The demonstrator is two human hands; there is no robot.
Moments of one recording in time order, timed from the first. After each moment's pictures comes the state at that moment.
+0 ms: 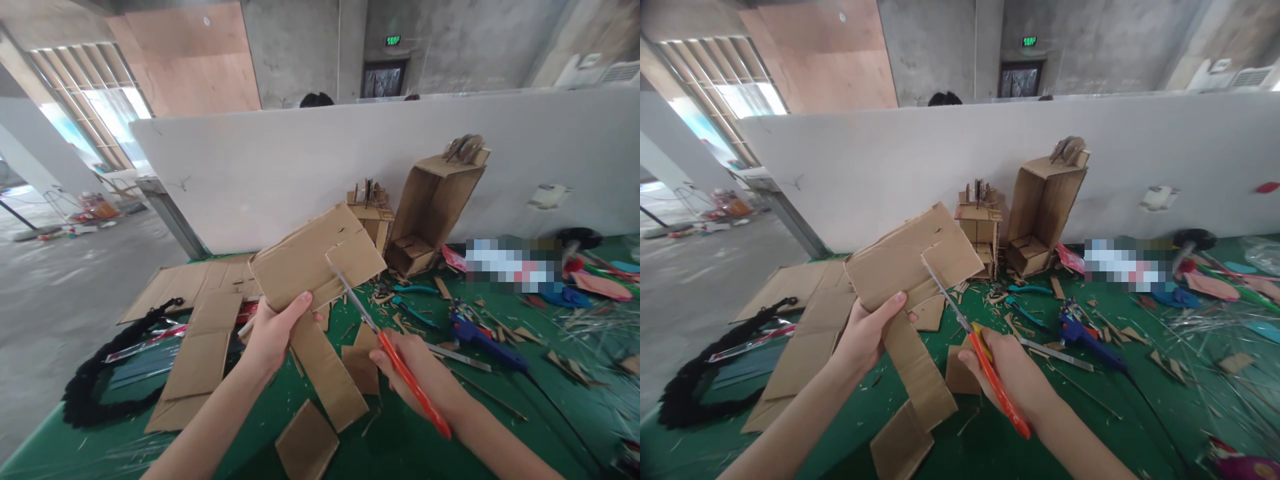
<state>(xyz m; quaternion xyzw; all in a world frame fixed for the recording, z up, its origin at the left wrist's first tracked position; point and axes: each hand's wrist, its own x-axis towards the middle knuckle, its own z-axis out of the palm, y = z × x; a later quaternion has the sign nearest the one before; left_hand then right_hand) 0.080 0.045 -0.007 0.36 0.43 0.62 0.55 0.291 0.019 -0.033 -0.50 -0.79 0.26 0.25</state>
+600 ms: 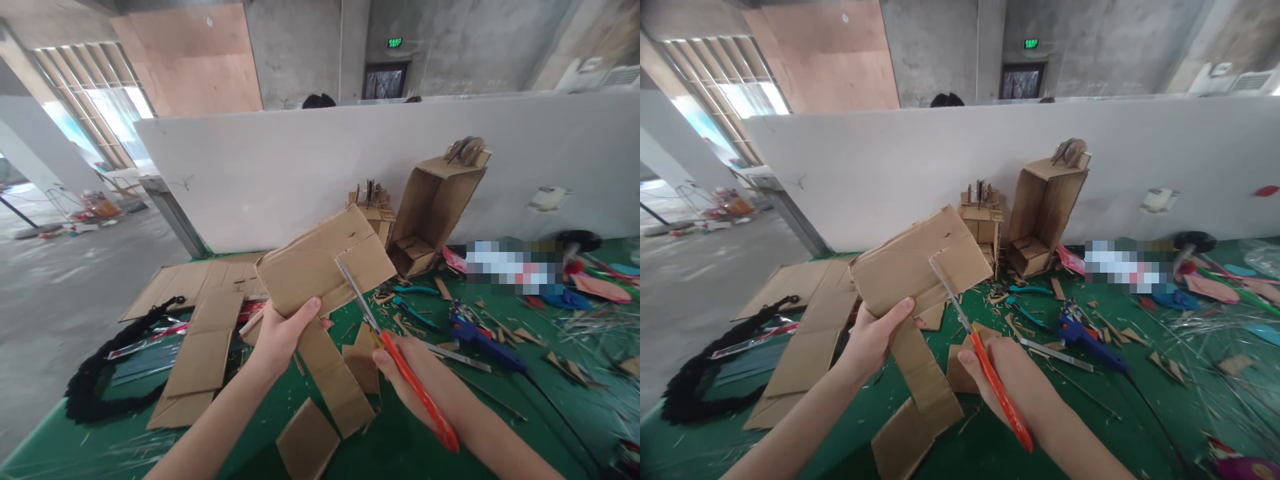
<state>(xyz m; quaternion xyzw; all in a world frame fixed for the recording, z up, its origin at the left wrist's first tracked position) 0.087 0.038 -0.010 0.41 0.42 0.61 0.53 0.287 0.011 -0.014 -0.50 -0.81 0.22 0.20</state>
